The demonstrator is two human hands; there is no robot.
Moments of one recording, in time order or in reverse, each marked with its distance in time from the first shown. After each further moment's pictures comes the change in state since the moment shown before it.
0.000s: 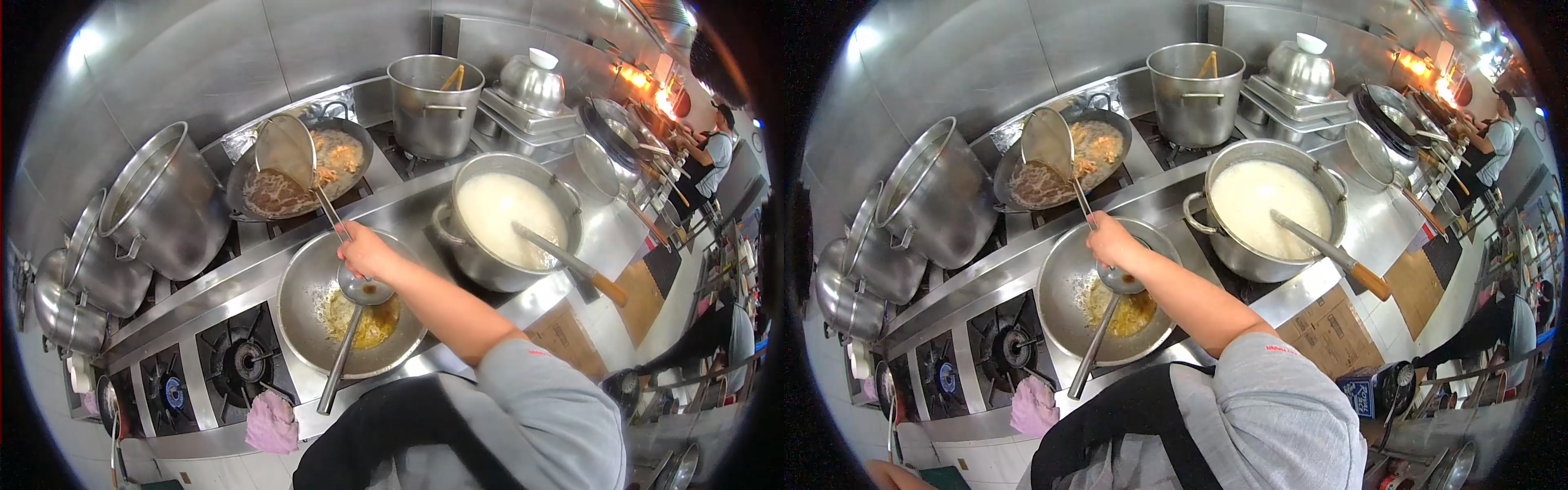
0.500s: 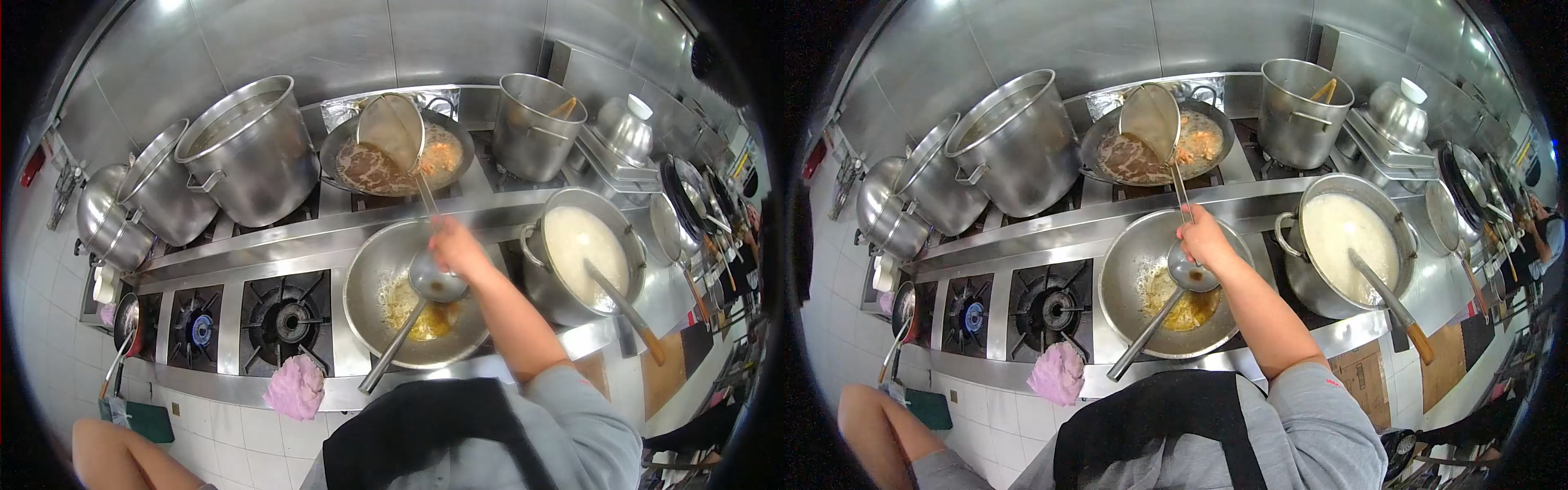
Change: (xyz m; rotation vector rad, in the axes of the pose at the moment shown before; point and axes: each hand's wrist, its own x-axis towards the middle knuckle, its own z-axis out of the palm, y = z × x) left_hand 0.018 0.026 -0.007 0.061 -0.040 0.069; right_hand -0.001 -0.005 0.000 0.003 0.006 -0.013
